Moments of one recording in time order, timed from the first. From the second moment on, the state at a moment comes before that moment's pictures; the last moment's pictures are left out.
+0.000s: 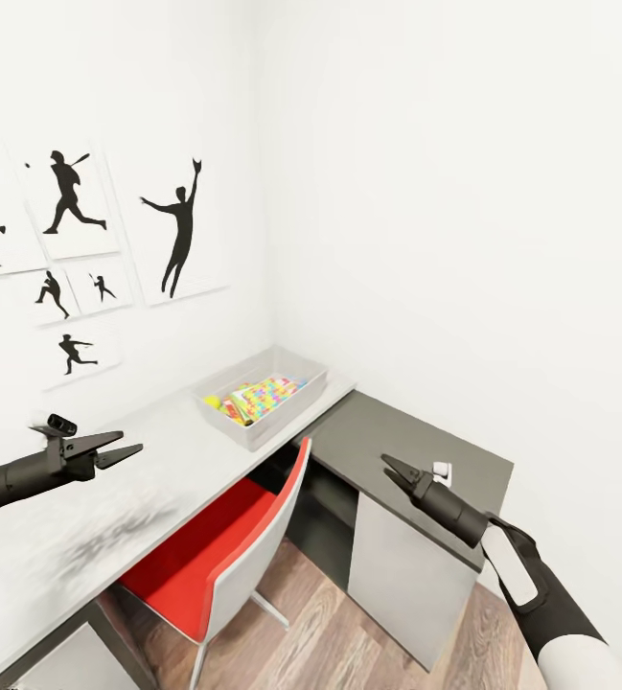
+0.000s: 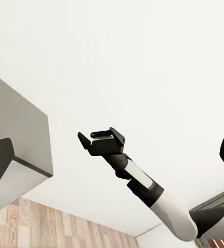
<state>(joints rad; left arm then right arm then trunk) -0.60 0.48 0.27 -1.04 0.36 1.03 -1.57 -0.52 -0.12 -0.08 -0.86 -0.77 0.56 0.94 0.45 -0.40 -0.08</state>
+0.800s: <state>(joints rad) -0.60 0.48 0.27 -1.04 0.36 1.03 -1.57 -0.52 -0.12 -0.09 -0.82 -0.77 0.56 0.94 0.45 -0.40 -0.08</state>
